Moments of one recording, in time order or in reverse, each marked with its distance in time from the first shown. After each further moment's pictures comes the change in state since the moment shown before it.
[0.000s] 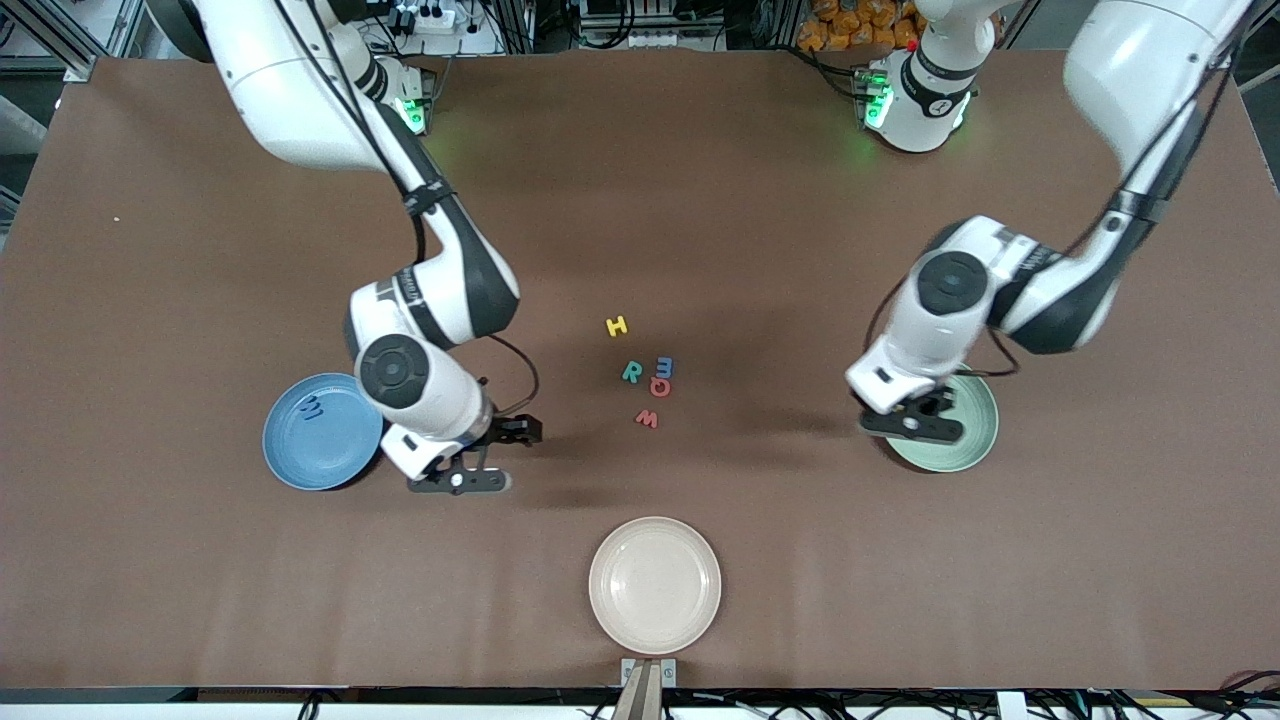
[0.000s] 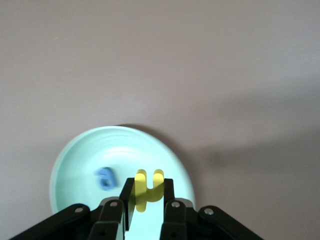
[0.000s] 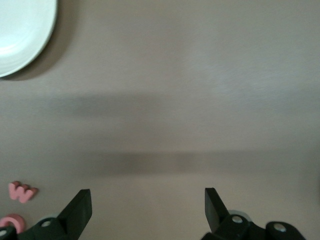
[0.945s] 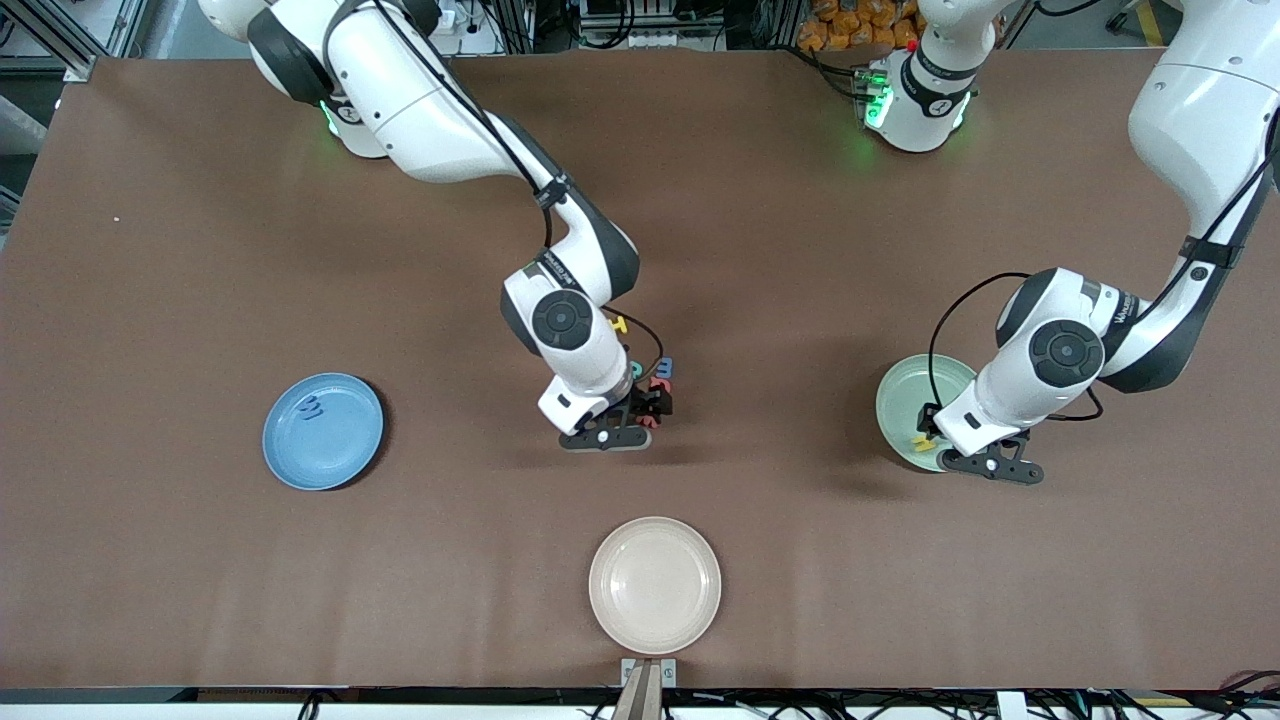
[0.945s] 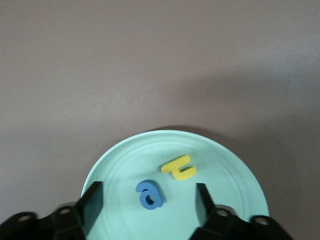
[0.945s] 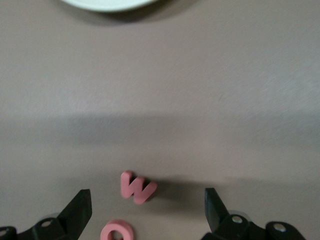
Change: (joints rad) left arm 0.084 0.124 0.012 0.081 0.000 -0.002 0.113; right arm 0.184 0.168 0.042 0.062 0.022 0.255 0.158
